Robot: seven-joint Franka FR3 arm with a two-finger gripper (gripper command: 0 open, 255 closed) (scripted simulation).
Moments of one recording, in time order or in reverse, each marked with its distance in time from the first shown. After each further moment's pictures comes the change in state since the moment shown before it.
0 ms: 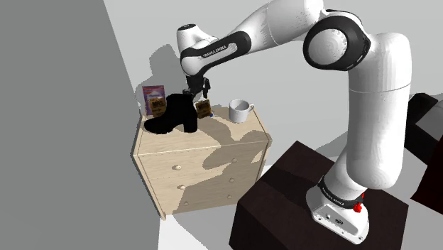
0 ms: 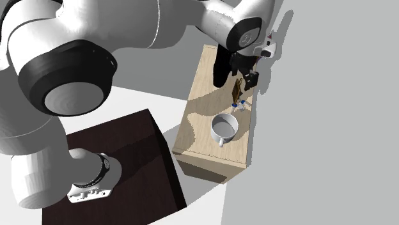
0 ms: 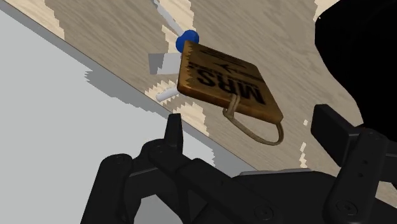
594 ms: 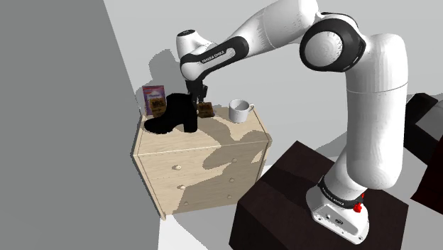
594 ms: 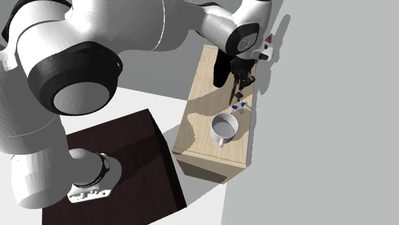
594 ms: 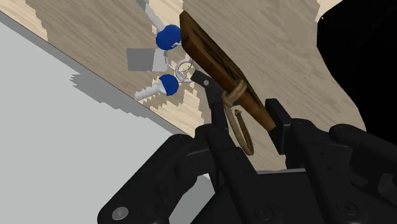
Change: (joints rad) arm 0.006 0.025 0.000 -0.010 -0.005 0.035 0.010
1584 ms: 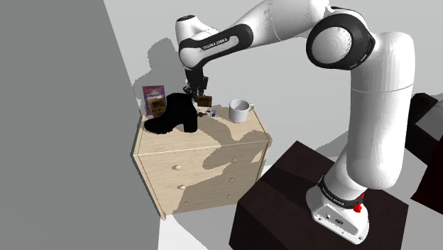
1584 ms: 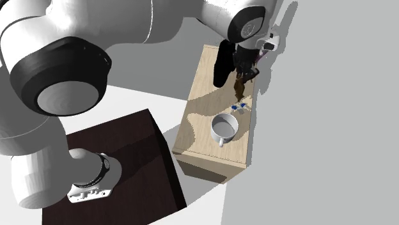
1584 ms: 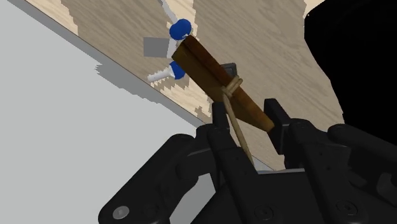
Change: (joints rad) arm -0.005 -0.047 0.003 0.049 0.010 -0.096 -0.018
